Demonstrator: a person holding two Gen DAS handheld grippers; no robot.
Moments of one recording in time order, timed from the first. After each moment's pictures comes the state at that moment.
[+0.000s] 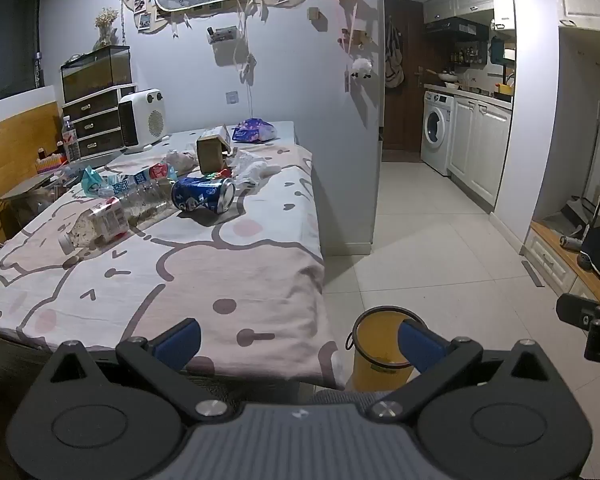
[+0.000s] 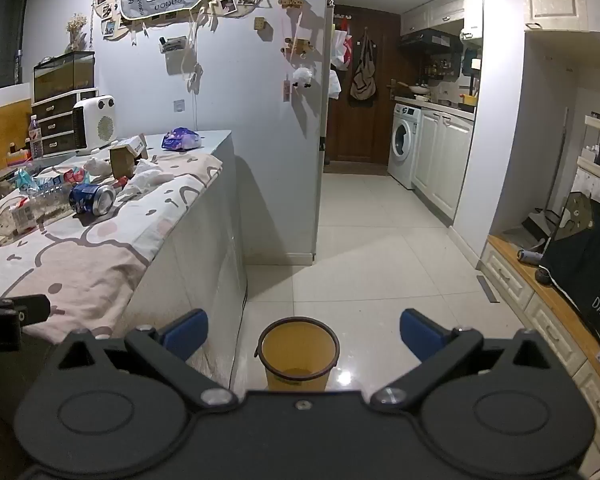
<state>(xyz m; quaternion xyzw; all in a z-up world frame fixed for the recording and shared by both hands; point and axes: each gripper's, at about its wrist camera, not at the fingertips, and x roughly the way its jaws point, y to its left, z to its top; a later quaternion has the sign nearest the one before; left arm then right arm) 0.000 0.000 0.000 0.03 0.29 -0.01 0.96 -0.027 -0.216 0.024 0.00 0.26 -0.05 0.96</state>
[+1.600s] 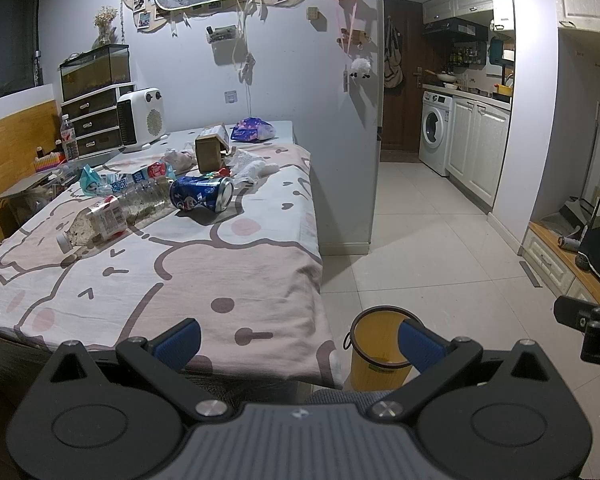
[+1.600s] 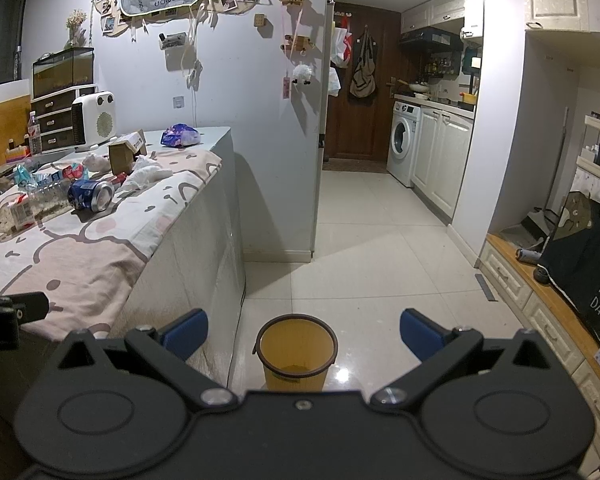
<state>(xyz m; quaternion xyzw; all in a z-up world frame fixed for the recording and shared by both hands) 0.000 0.000 0.000 0.03 0.29 -0.01 0.96 -0.028 -0.216 0.024 -0.01 0.27 -0.05 0.96</state>
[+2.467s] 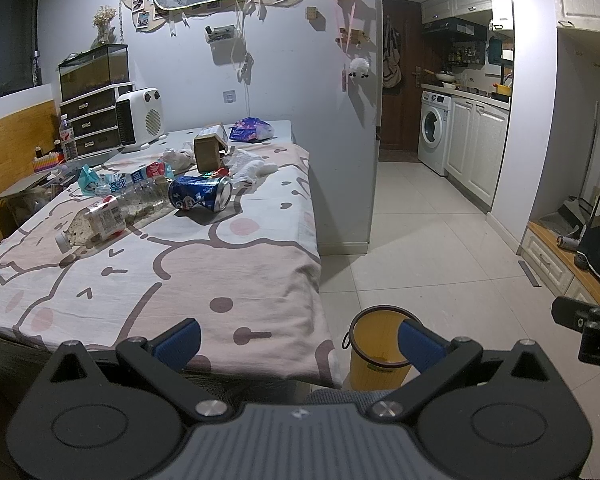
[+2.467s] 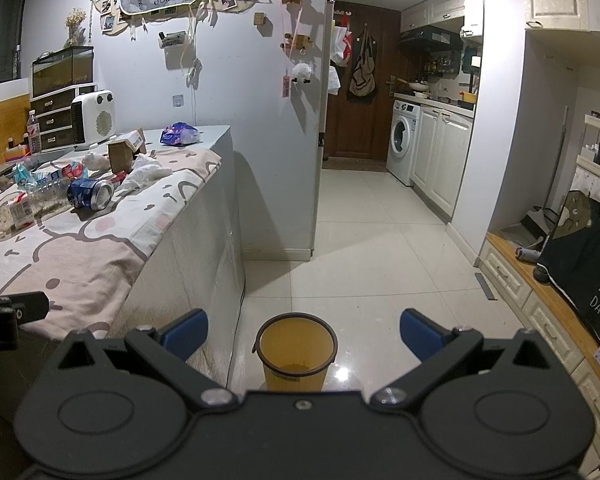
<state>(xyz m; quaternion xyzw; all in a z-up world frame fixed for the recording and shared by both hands) 0.000 0.000 0.000 0.03 0.29 -0.01 0.96 -0.030 -0.219 0.023 -0.01 0.27 -0.05 0.96</state>
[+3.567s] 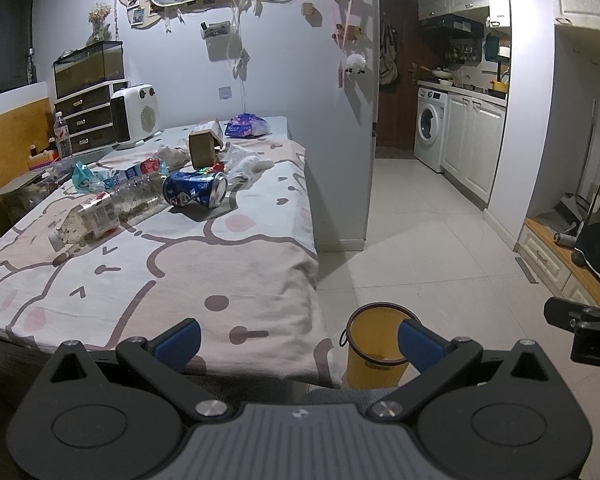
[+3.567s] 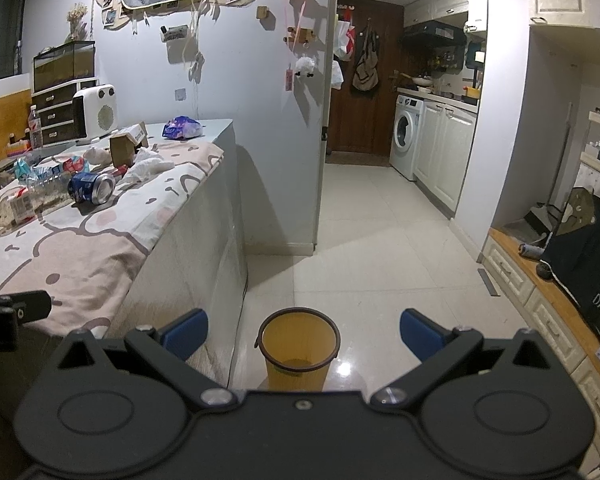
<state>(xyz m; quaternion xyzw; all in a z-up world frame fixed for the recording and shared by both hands) 0.003 -0.001 -0.004 0.03 0.30 -0.01 0.95 -0.019 -0.211 0.014 -0.01 0.28 -0.04 0.96</state>
